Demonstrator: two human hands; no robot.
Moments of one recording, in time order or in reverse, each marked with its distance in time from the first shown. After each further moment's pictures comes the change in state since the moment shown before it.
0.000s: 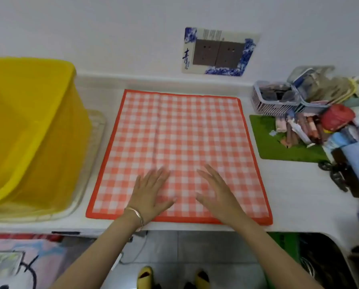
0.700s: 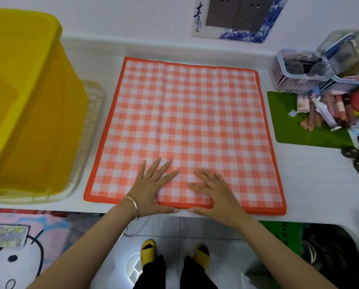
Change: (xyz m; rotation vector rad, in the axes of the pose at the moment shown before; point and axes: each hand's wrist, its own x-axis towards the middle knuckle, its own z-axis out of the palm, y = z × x) left_hand 0.003 -0.031 0.025 0.217 -0.119 0.177; right_hand 0.006 0.040 0.039 -0.384 -0.271 -0.168
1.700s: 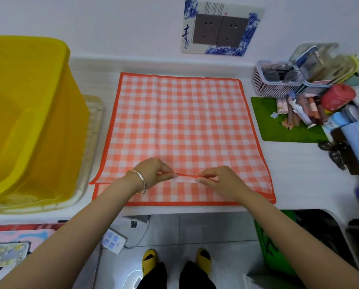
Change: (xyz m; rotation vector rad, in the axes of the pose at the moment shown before) left_hand 0.024 0.002 -0.080 -0.394 -0.136 0.039; right_hand 0.004 -0.023 -0.058 0.295 0.054 0.238
